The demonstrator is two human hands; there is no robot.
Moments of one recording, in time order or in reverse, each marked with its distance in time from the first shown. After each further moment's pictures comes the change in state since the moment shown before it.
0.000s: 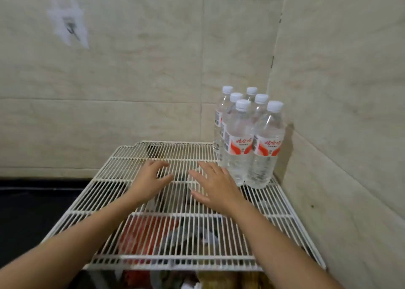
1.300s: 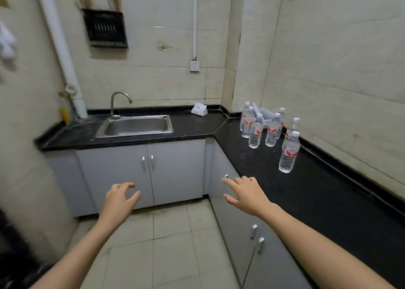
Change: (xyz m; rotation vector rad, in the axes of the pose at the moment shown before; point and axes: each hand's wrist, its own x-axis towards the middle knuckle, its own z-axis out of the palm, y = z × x) left_hand -0.707 -0.358 -0.410 0.259 1.072 -1.239; right_hand 0.032 -0.791 0.109 0.085 -0.146 -1.163
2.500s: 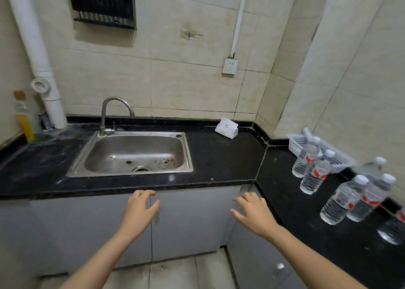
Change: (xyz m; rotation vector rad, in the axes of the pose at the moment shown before) left_hand 0.497 -0.069 0.109 -0.109 -0.107 -0.018; right_hand 0.506 0.043 0.097 0.104 -0.133 0.137
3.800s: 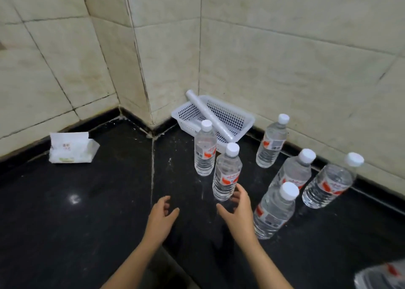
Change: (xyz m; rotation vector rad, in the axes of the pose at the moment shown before) left_hand 0.236 0.251 0.441 -0.140 -0.755 0.062; right_hand 0.131 0.327 0.060 1.061 0.638 0.999
